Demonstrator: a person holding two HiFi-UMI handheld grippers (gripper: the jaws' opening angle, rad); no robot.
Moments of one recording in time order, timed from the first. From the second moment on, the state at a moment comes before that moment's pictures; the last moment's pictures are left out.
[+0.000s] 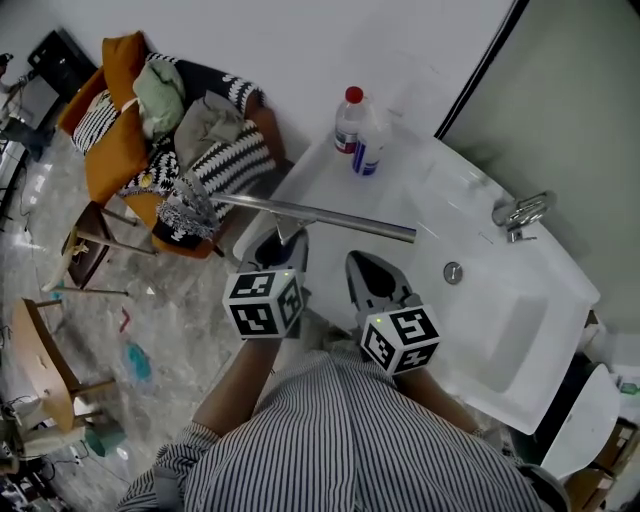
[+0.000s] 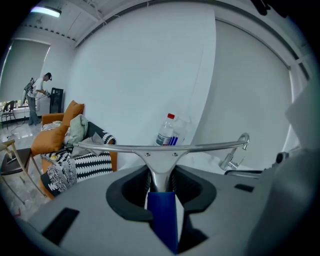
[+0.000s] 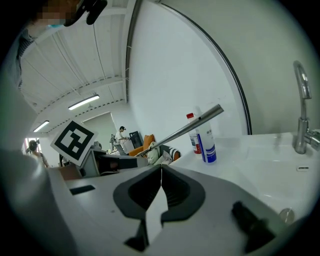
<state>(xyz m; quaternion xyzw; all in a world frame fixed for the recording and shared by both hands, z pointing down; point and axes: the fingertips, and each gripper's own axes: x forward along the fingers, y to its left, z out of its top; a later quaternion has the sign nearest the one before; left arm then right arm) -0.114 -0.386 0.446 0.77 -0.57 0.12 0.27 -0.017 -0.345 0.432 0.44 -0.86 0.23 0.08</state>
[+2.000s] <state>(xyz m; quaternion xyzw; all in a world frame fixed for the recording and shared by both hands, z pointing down) -0.088 -0.466 0.555 0.74 -0.54 0.21 0.33 -0.002 -0.413 0.529 0.42 -0.83 0.34 0.11</state>
